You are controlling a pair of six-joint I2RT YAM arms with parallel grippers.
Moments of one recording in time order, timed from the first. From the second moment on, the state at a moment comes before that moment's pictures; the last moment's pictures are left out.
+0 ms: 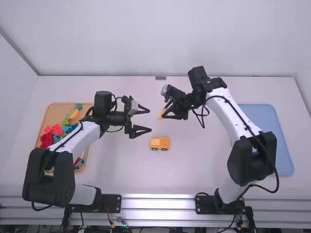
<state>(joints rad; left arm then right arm) -0.11 1.49 0.83 -0.04 1.28 0.52 0.32 1.77 1.53 -1.06 -0.85 -0.91</state>
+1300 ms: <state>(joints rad) -0.19 1.60 0.83 0.04 1.30 0.50 0.46 1.77 1.56 -1.13 -0.71 -1.05</state>
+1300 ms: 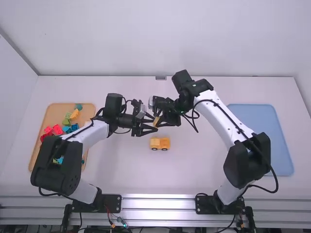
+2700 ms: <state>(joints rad) -0.18 1.60 0.83 0.97 1.30 -0.20 0.20 1.77 1.56 -0.99 -1.39 -1.25</state>
